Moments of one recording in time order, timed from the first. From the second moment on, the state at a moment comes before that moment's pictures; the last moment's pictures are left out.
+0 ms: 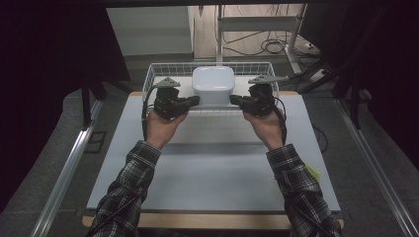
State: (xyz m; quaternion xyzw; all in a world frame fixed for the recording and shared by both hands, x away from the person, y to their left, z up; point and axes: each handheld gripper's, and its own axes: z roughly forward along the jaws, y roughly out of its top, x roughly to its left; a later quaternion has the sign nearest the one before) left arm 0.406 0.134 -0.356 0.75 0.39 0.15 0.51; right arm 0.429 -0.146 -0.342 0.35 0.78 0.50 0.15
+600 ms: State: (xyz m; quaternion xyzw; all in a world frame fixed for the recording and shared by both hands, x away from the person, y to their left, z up) left arm 0.355 0.140 -0.369 0.77 0.34 0.16 0.52; right arm 0.394 -0.150 -0.351 0.32 0.80 0.49 0.15
